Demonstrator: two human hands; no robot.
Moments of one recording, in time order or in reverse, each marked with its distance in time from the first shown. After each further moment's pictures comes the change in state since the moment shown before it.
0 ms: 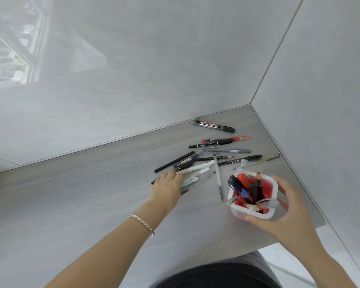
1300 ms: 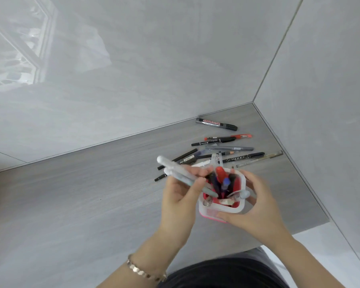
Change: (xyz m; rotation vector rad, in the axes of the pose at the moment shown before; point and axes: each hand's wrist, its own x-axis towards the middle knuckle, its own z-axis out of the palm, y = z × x) left_hand -0.081 0.068 -0.066 -1.849 0.412 0.071; right_hand 0.003 -0.026 0.041 0.163 -0.133 -0.043
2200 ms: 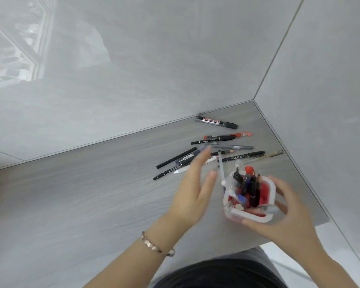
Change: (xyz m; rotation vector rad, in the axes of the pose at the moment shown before) left_hand 0.024 -0.026 -0.002 0.772 -0.297 0.131; right_hand -0.022 0.013 -0.037 -0.105 0.072 0.035
